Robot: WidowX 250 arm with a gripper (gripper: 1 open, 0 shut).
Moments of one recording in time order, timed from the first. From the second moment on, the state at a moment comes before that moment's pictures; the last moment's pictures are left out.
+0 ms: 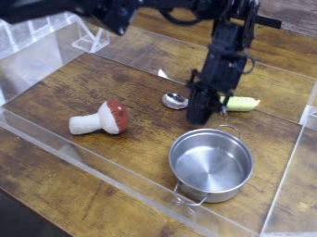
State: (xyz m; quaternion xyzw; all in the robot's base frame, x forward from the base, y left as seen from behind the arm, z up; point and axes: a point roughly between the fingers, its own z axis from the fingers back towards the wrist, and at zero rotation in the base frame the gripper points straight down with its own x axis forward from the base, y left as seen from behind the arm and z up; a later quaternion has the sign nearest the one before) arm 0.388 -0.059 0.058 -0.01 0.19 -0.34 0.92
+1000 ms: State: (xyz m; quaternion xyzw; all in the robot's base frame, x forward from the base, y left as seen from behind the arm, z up) arm 0.392 -0.032 0.104 0.06 0.17 -0.40 0.90
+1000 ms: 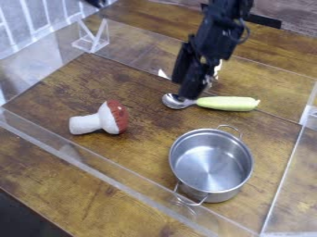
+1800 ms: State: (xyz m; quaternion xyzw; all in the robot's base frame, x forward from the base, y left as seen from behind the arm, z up) arm 0.402 -0.010 0.084 0.08 0.13 -0.39 0.91
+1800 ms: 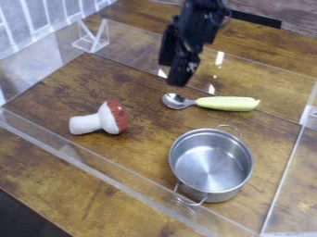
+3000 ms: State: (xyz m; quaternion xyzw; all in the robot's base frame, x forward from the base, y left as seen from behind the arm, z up) arm 0.412 0.010 0.040 0.07 0.14 -0.52 0.84
